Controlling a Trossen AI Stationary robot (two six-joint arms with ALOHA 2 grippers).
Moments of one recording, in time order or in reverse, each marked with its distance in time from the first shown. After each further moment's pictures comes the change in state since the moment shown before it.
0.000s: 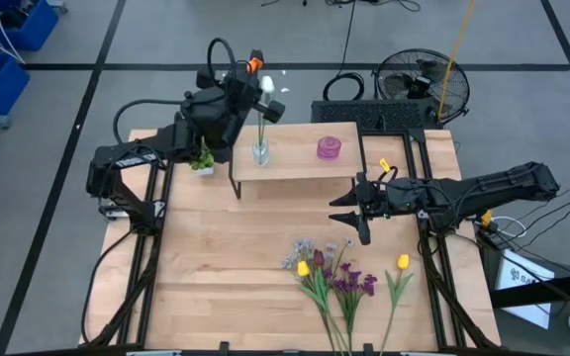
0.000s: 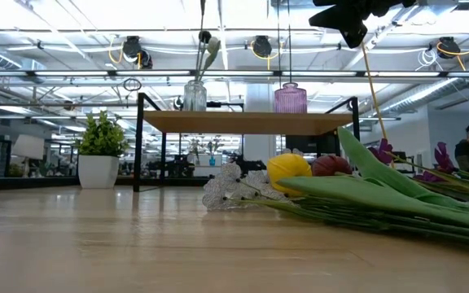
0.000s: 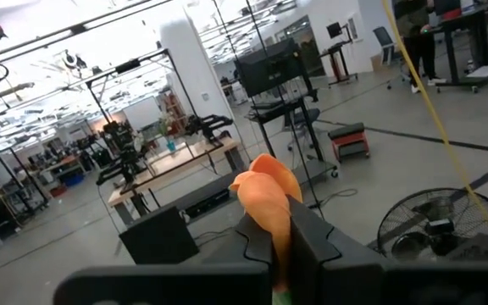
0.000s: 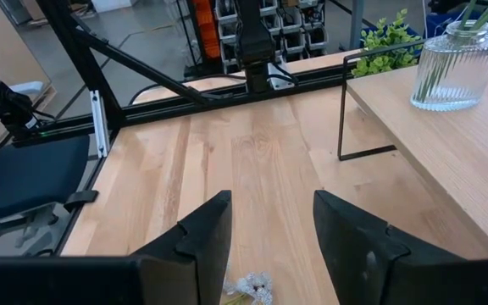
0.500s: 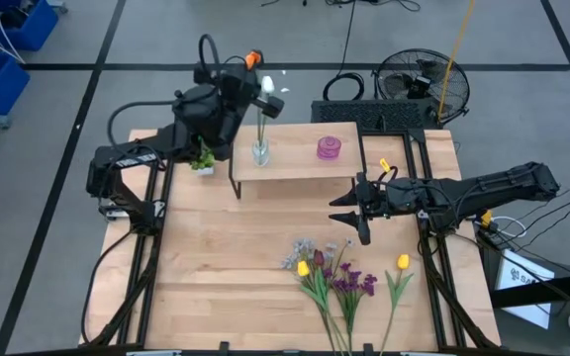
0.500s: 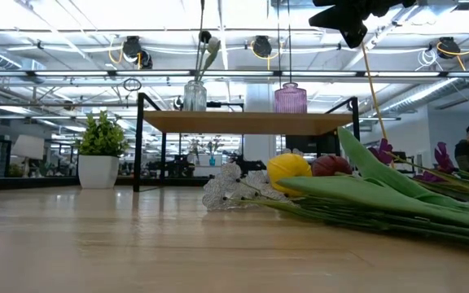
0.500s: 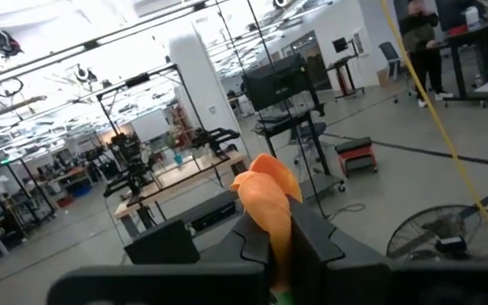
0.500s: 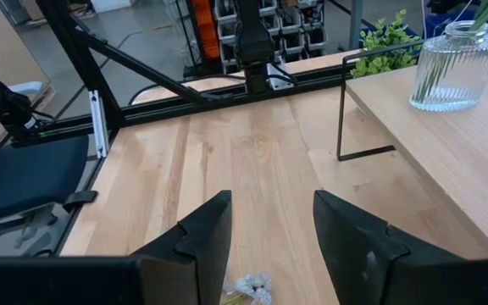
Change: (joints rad) left arm 0.002 0.000 0.000 0.131 0.005 0.119; right arm 0.000 0.000 0.000 0.000 0.003 -0.001
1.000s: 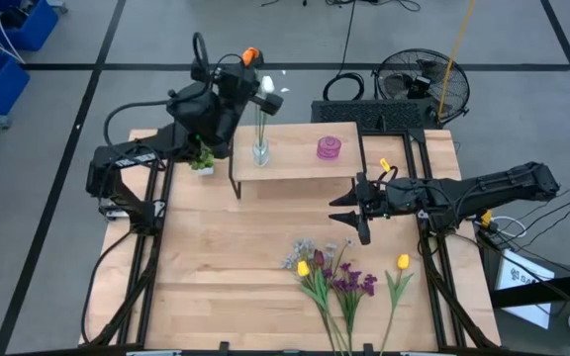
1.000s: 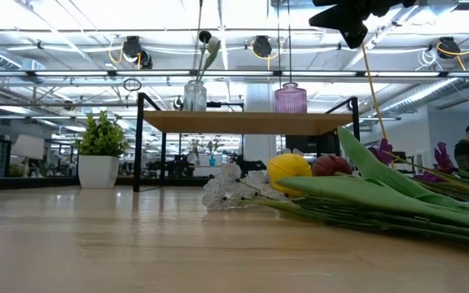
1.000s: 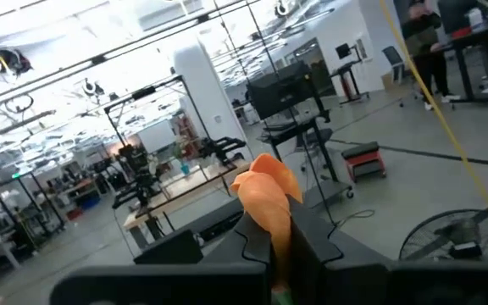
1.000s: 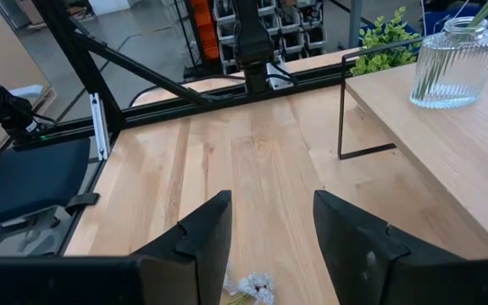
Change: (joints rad) left arm 0.003 0.000 0.000 0.071 0.009 0.098; right arm 0.000 0.000 0.000 0.000 0.001 0.016
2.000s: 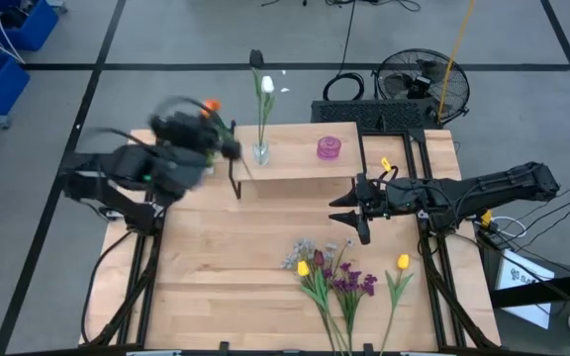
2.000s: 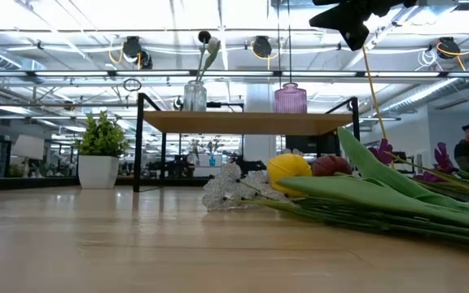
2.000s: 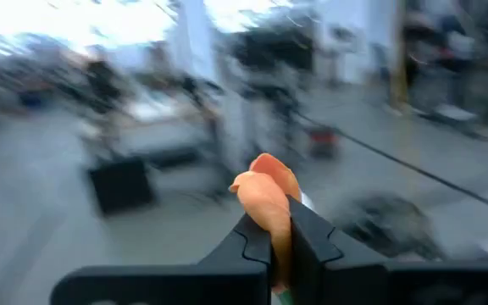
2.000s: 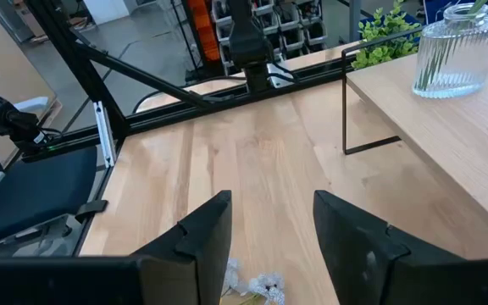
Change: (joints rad) left arm -0.332 -0.166 -0.012 -0.964 -0.348 -1.099; right arm 0.000 0.000 0.000 0.000 -0.004 0.056
